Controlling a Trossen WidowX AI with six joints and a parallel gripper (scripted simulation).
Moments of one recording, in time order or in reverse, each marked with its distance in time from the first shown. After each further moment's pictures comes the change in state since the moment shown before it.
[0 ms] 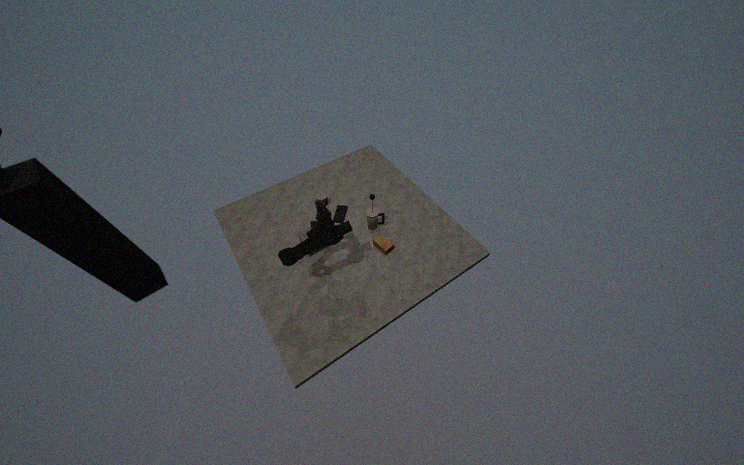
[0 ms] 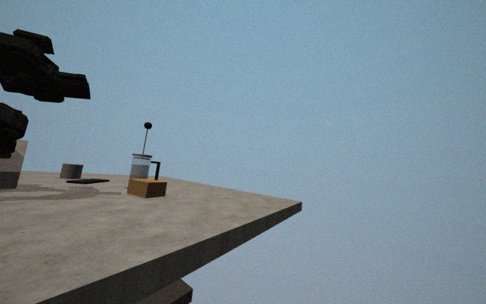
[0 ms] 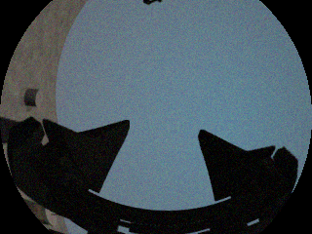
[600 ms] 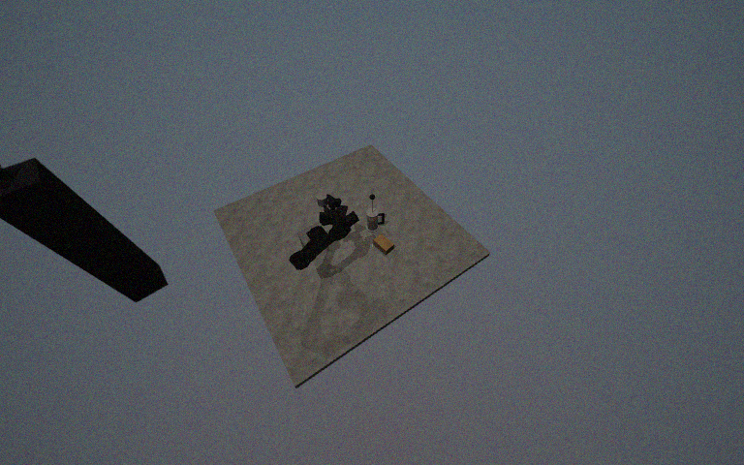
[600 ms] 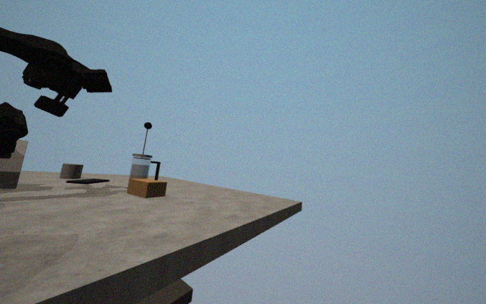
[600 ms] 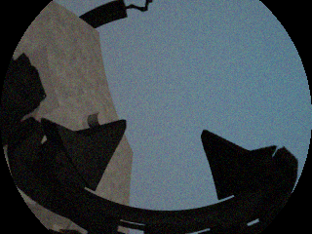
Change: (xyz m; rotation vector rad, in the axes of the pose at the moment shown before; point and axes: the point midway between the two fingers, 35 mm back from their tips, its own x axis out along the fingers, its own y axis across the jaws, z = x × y) arm -0.005 0.072 -0.039 0.541 0.073 0.554
